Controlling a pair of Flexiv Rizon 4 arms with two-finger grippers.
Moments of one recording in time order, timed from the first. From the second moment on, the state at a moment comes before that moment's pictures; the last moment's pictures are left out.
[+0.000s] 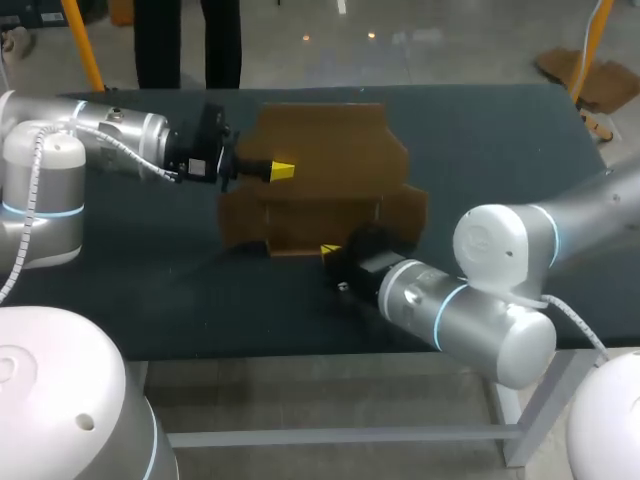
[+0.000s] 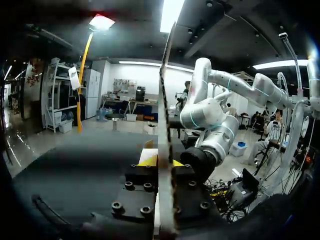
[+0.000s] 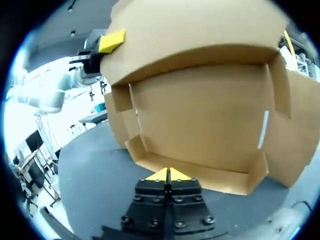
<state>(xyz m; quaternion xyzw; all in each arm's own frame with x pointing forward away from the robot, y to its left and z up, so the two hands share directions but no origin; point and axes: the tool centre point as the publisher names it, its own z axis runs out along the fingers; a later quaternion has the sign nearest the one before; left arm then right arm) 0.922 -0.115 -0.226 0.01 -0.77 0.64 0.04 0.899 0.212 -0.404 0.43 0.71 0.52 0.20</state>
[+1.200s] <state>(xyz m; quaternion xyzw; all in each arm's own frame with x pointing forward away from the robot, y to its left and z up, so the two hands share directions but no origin) 0.922 -0.115 -0.226 0.01 -0.77 0.64 0.04 0.827 0.088 -0.363 0.35 0.73 0.56 0.16</state>
